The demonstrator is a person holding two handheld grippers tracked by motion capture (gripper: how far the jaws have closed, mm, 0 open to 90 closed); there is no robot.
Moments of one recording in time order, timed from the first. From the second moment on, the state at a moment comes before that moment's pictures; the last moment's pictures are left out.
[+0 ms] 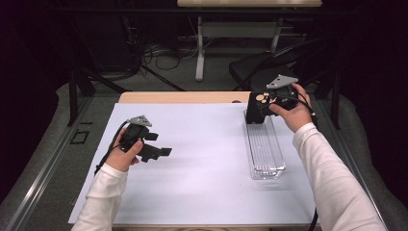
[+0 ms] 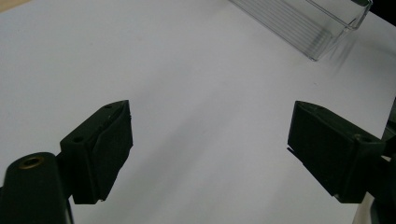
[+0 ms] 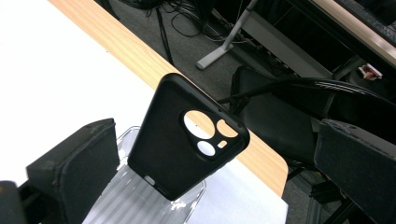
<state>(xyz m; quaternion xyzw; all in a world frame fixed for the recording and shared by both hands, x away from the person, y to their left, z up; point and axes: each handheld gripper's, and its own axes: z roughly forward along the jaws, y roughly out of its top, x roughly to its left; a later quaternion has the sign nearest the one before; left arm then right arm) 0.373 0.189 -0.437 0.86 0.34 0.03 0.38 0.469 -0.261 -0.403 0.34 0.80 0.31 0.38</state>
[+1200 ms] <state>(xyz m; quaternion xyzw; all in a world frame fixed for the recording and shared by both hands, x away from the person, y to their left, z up) 0.368 0.183 -0.431 0.86 0.32 0.02 0.40 0.395 -0.229 -0.389 0.35 0.81 0.35 0.31</state>
